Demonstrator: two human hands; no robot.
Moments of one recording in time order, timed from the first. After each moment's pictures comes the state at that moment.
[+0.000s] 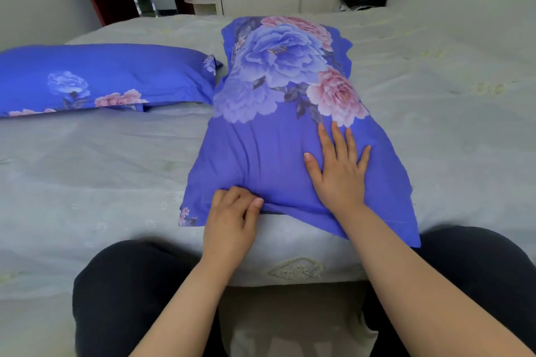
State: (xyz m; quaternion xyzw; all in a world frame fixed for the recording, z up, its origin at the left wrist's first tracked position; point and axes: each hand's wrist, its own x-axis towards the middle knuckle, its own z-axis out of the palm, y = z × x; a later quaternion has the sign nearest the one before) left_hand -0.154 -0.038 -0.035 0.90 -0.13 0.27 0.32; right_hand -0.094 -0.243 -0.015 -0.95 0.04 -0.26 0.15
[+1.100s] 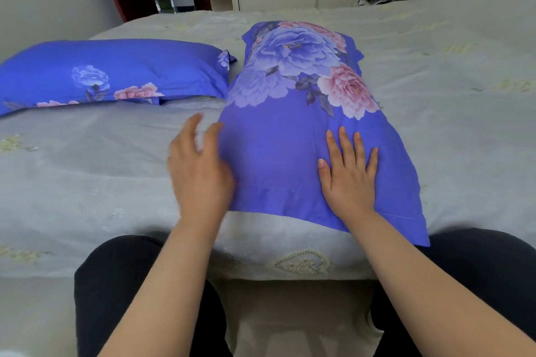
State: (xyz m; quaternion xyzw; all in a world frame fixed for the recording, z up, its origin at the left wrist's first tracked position) left_hand -0.140 -0.013 0.035 0.88 -0.01 0.44 0.15; right_hand -0.100 -0.248 -0.036 -0.96 0.01 -0.26 0.10
